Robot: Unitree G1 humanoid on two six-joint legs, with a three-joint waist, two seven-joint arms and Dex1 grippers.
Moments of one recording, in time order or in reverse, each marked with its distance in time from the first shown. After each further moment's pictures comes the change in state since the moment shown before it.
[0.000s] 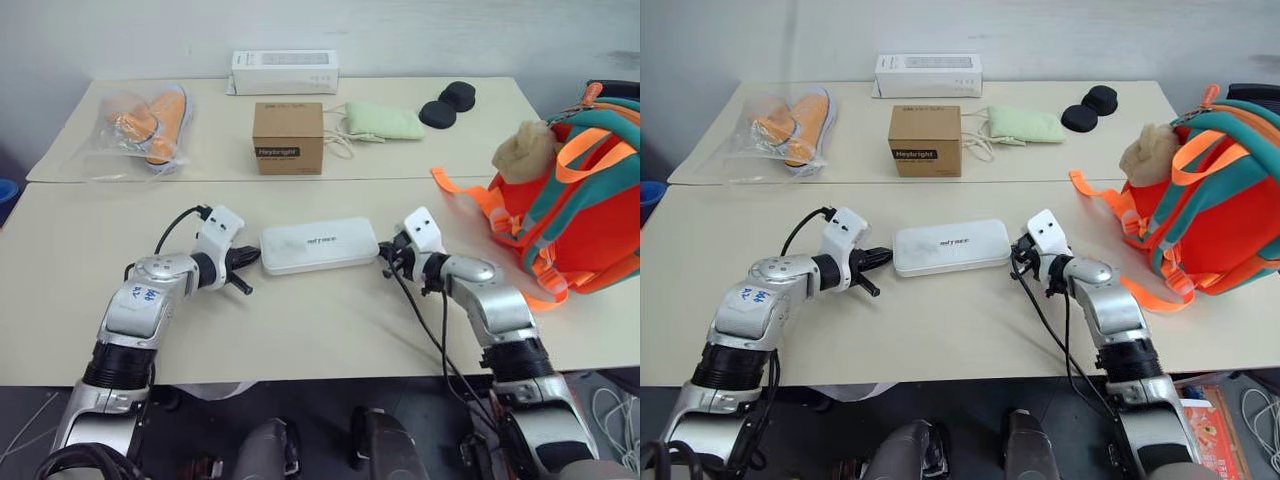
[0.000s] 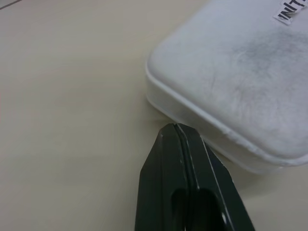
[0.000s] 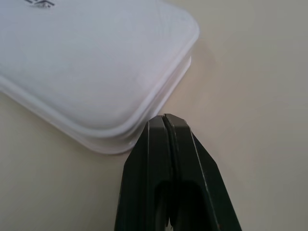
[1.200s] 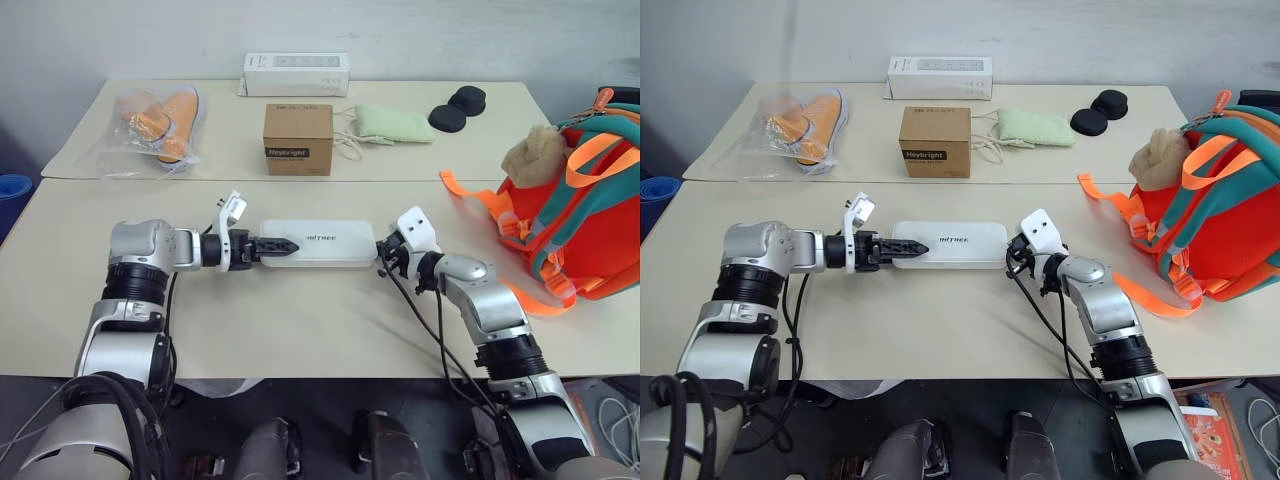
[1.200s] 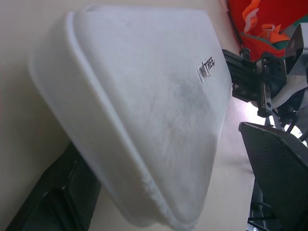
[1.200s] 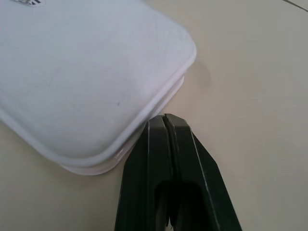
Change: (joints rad) left arm -0.433 -0.141 0.081 0.614 -0.232 0.505 -0.297; right arm -0.090 0.019 0.033 0.138 -0.042 -0.071 -0.031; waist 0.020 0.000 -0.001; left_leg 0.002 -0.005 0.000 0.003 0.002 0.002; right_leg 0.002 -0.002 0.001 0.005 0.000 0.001
